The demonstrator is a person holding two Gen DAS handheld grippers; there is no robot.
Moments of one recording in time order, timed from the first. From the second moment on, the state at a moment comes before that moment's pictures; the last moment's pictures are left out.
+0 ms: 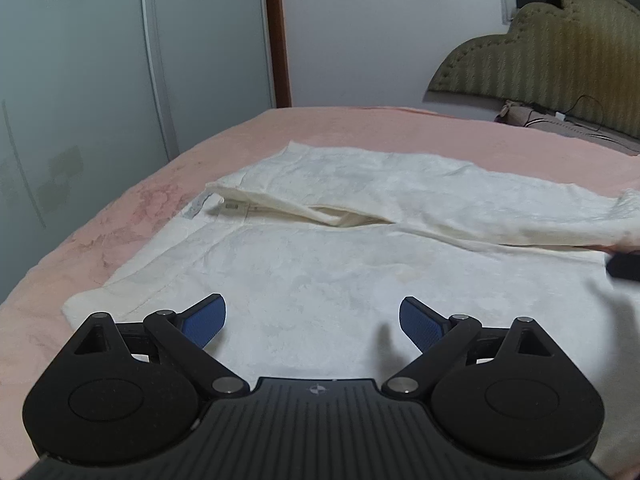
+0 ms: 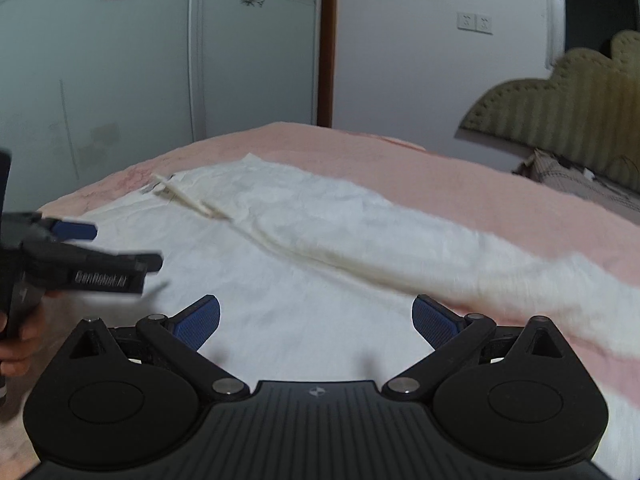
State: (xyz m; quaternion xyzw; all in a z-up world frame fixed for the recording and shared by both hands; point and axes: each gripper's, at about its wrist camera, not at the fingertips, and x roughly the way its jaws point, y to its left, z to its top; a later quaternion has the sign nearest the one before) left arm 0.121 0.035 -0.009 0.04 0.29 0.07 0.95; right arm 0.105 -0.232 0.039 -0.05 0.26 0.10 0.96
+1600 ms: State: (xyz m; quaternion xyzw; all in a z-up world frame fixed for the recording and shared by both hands) left arm 0.204 0.134 0.036 -0.25 0.29 0.00 0.92; right arm 0.195 -0.174 0.010 -0.32 0.22 0.27 0.88
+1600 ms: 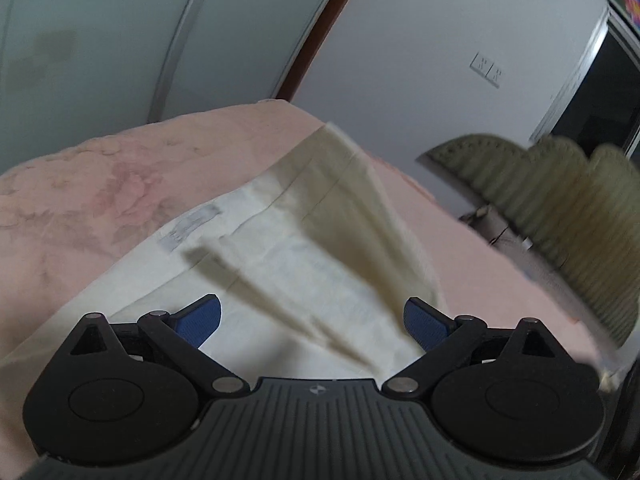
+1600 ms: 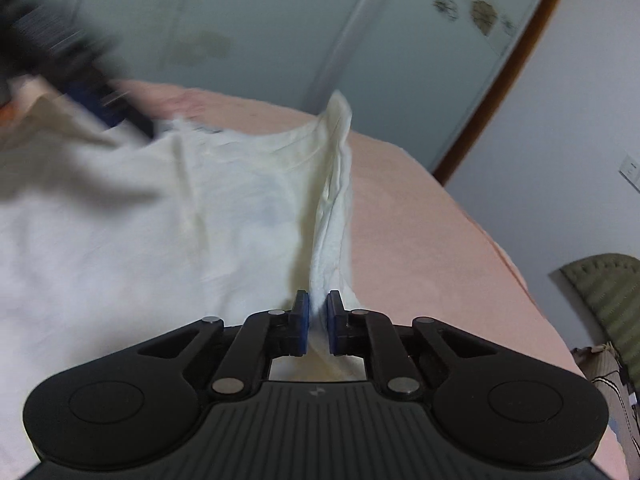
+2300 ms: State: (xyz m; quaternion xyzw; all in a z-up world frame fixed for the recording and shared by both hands) left arm 0.283 0.135 0.023 -0.32 0.31 -0.01 0.90; right arm 0.207 -0.194 -0.005 -0.30 0.22 0.17 0.91
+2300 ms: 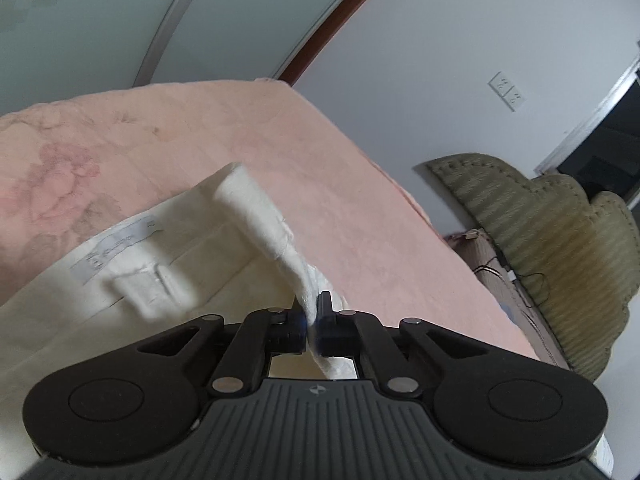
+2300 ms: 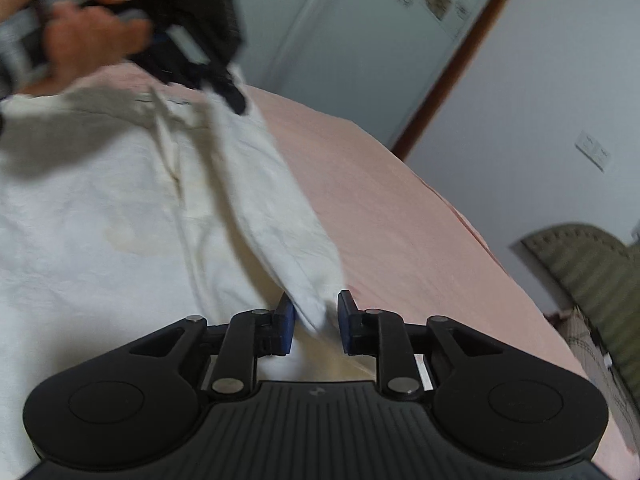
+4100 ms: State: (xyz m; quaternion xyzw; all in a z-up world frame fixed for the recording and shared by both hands) left arm 0.079 0.043 0.014 0.00 0.29 -0.10 0.95; right arm -0.066 -0.371 -0.013 0.11 0.32 -0.04 0.94
